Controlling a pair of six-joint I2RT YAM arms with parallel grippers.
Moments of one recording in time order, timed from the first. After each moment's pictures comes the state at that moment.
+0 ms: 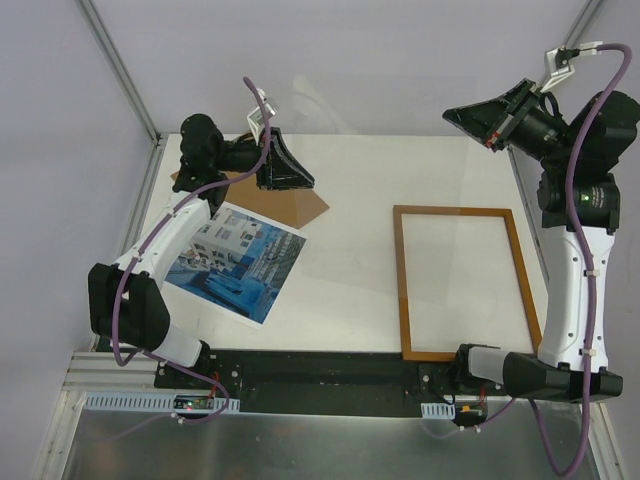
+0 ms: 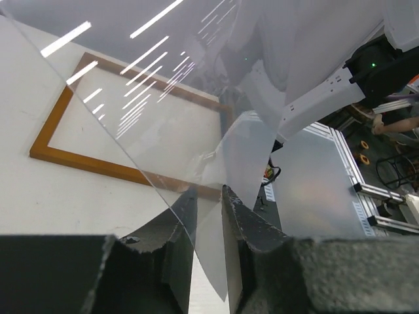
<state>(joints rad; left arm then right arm) -0.27 1.49 1.29 0.43 1.38 -0.71 -0.06 1.24 1.74 -0.40 -0.90 0.87</state>
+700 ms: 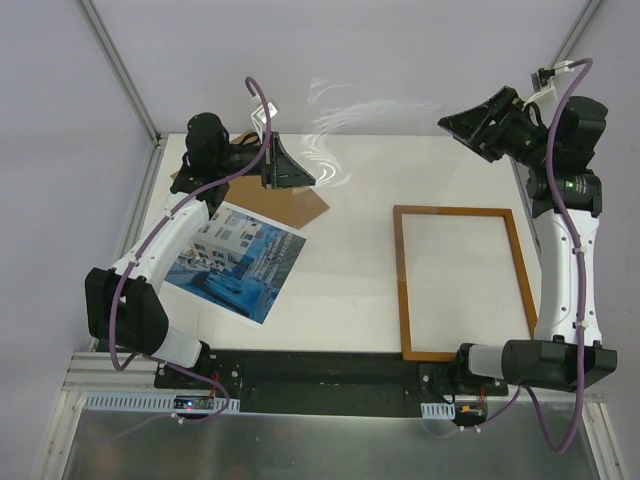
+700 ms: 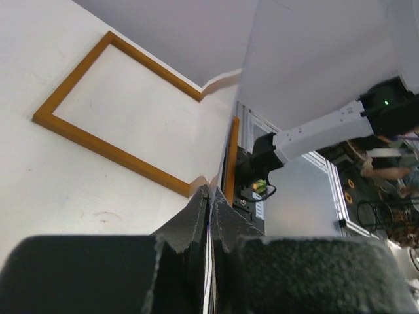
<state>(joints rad) -0.28 1.47 1.28 0.22 1.26 -0.69 -0.10 1.30 1.61 -0.44 -0.80 0.72</state>
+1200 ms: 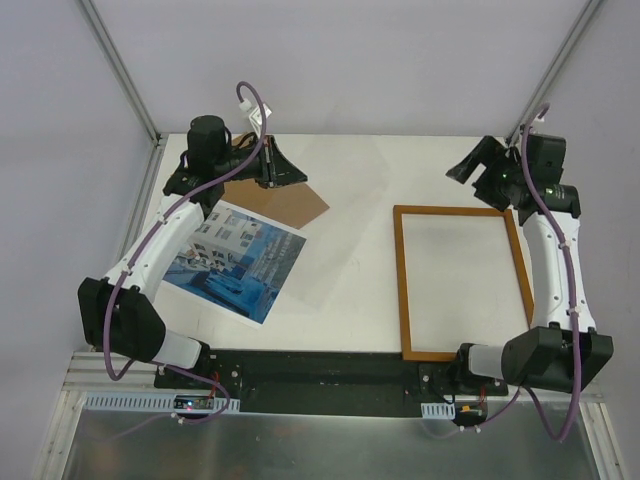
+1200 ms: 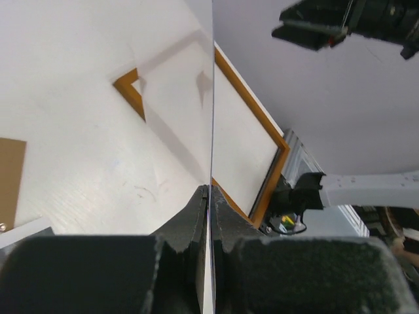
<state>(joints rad) -0.27 1.43 1.31 -0.15 0.94 -0.55 -0.11 1.30 1.43 -0.73 -0.32 0.50</state>
